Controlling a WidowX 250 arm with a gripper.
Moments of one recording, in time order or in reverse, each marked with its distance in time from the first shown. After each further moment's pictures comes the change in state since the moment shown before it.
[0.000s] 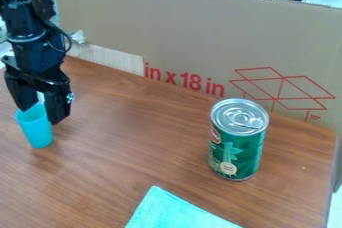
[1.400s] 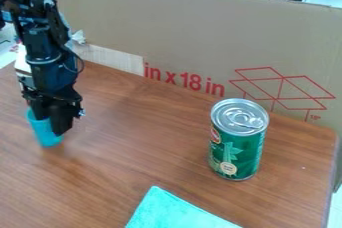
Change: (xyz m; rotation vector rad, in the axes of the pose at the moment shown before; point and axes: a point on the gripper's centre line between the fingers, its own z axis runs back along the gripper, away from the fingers) arm 0.015 0.002 -0.037 -0.038 0.052 -0.003
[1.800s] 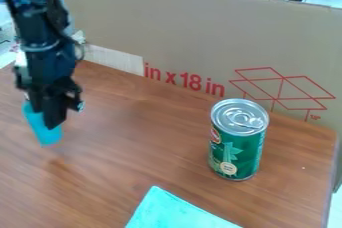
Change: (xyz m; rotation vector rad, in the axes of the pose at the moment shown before) arm -0.016 -0.025 0.035 0.032 -0.038 0.001
